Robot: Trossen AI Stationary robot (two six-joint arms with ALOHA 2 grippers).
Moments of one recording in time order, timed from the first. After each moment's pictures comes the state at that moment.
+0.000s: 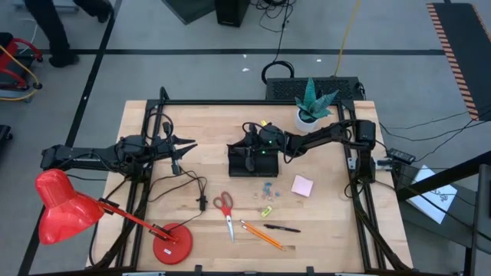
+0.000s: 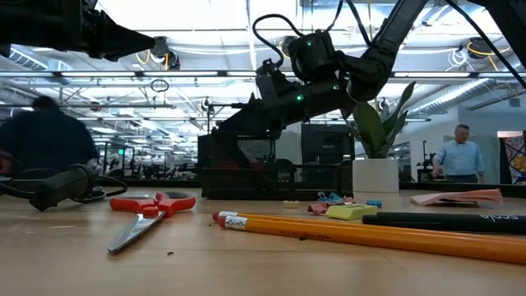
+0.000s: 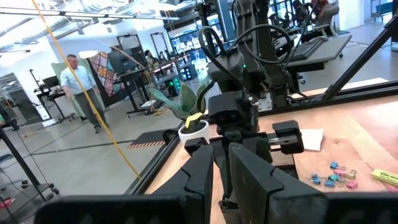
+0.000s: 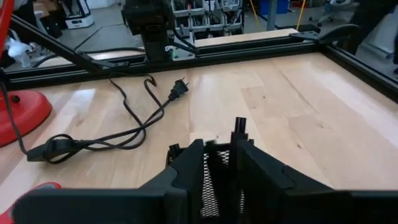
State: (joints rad) left arm 0.05 0.43 0.25 0.20 -0.19 0.28; right arm -0.21 1.95 0.95 0.70 -0.18 0.07
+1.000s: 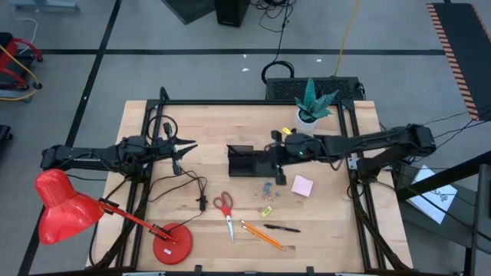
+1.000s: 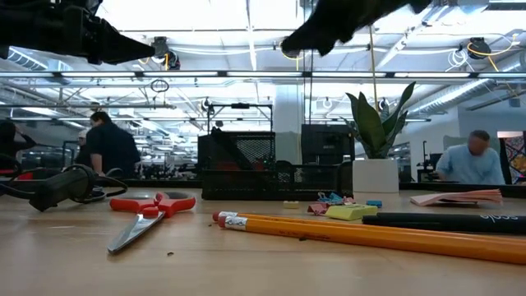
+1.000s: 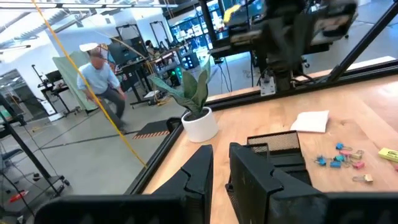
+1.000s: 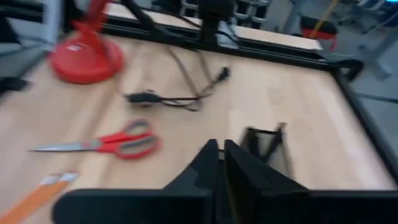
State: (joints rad) left arm 0.05 0.43 0.25 0.15 -0.21 0.31; right arm 0.05 1.35 0.95 -0.06 0.00 -0.12
